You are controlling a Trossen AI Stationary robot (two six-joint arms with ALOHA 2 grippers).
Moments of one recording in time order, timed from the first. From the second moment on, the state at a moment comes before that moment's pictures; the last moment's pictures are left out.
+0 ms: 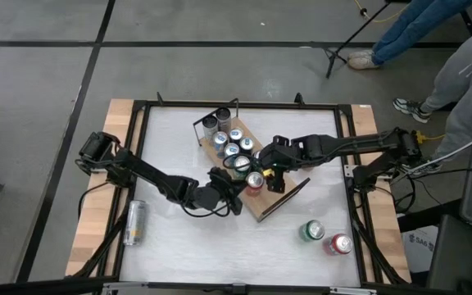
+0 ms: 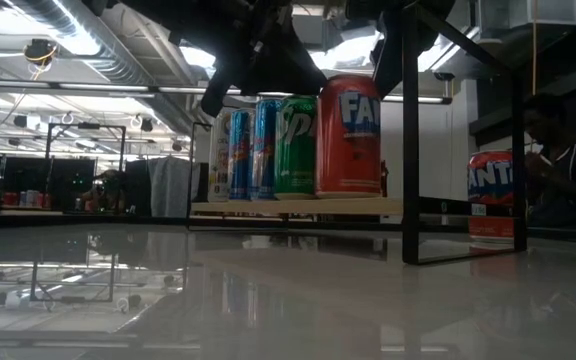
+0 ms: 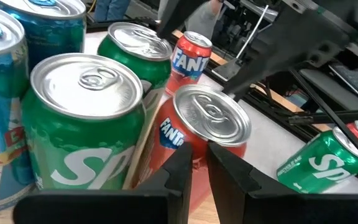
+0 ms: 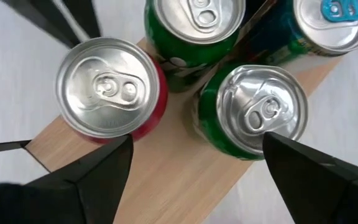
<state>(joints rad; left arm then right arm) -0.32 1.72 0.96 0.35 -0.75 -0.70 0.08 1.56 1.38 -0.91 0.16 0.13</state>
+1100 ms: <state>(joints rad) -0.34 1.72 0.96 0.35 -0.71 -0.75 0.08 1.58 1.38 -0.92 0.22 0.13</state>
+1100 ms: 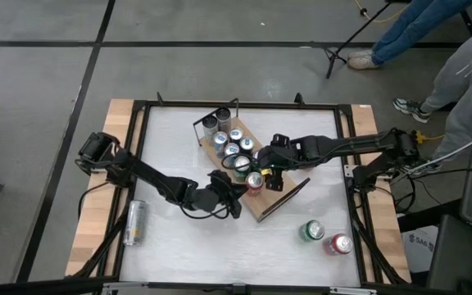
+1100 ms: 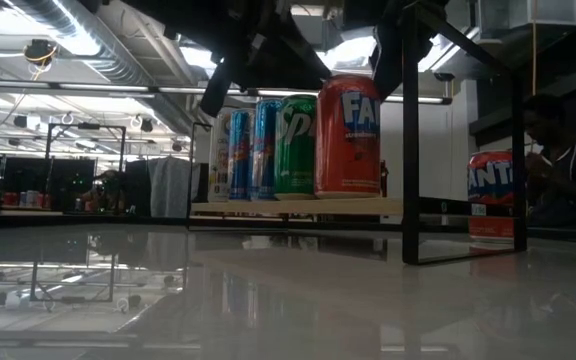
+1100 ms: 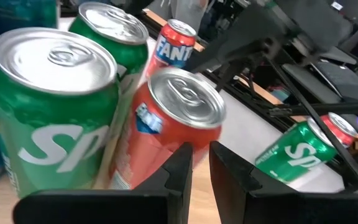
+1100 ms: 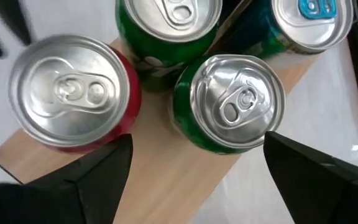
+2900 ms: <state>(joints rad) -0.42 1.68 0.96 0.35 -0.81 -0.59 0.08 1.54 1.50 -1.28 0.28 0.13</state>
